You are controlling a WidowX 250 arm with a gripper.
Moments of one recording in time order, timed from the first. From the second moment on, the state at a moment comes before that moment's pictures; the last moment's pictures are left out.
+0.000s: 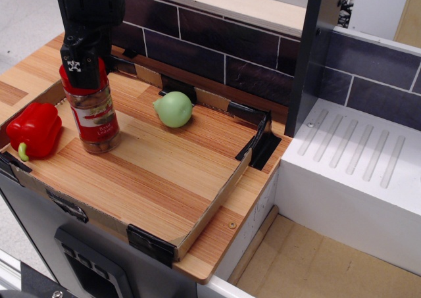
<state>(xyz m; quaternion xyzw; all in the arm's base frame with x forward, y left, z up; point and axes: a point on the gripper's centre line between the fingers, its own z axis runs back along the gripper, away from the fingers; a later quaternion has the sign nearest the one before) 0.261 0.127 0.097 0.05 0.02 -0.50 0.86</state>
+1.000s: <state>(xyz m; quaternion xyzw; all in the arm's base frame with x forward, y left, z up) 0.252 0.135 0.086 0.06 0.03 -0.50 0.86</state>
